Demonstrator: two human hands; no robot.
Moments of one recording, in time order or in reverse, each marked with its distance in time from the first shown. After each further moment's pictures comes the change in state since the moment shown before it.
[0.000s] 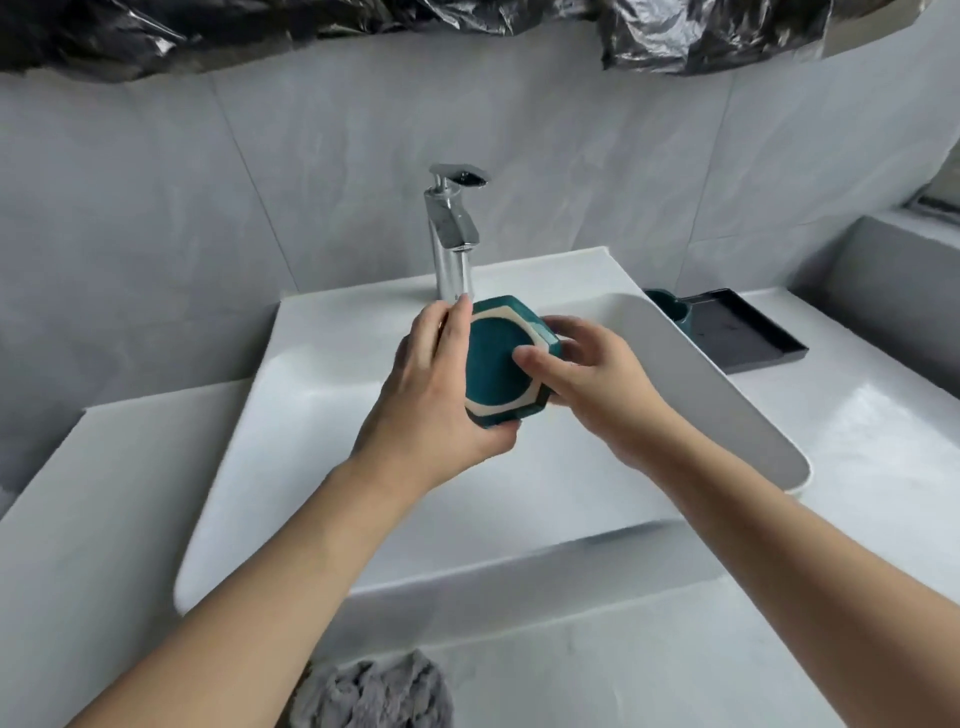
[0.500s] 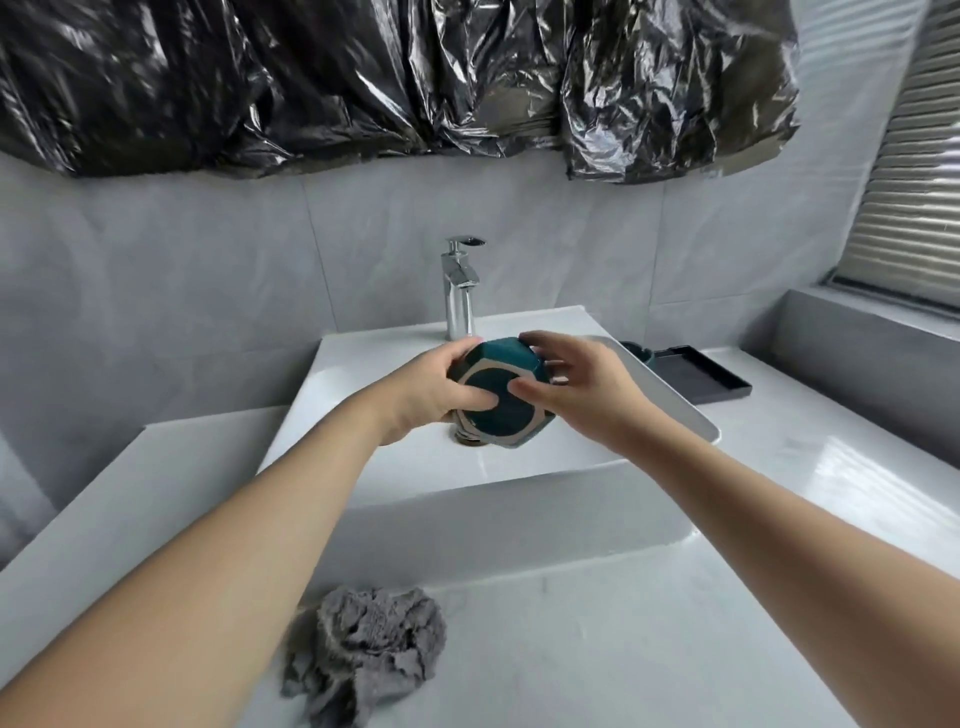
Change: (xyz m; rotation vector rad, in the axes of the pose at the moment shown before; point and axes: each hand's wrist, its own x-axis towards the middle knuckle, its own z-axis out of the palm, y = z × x) left_hand -0.026 0.023 -0.051 -0.705 -0.438 -0.240; right_hand -0.074 -0.018 -0.013 -0.300 0.023 -0.350
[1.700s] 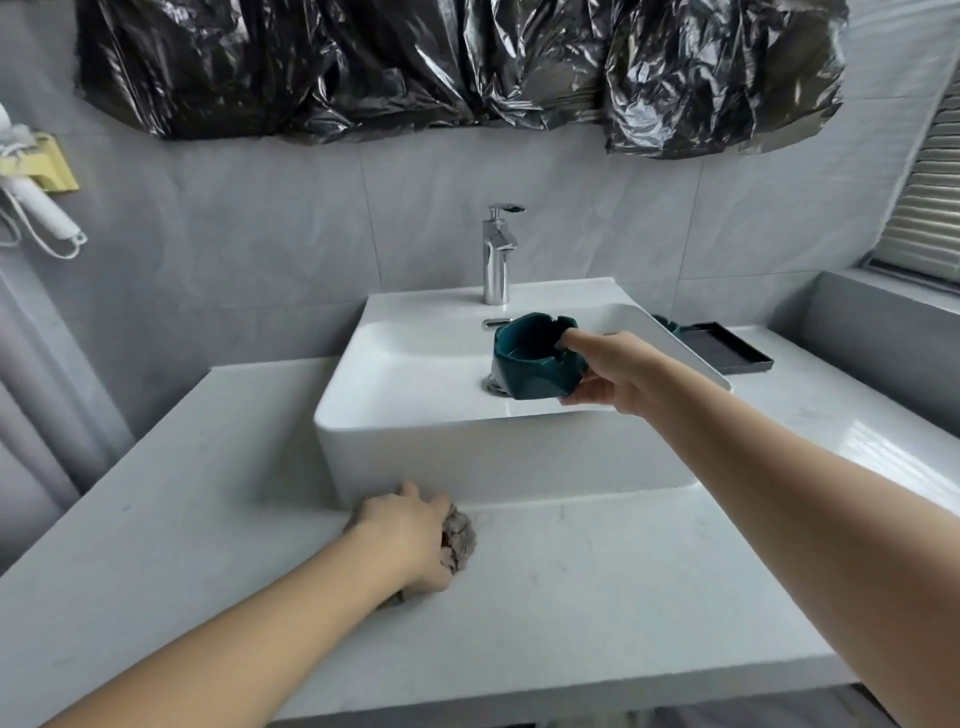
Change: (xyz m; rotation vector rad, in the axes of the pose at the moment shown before) left_hand -0.148 -0.078 0.077 1.345 -0.157 -0.545; right_hand -0.014 -0.017 0.013 0.330 -0.019 0.680
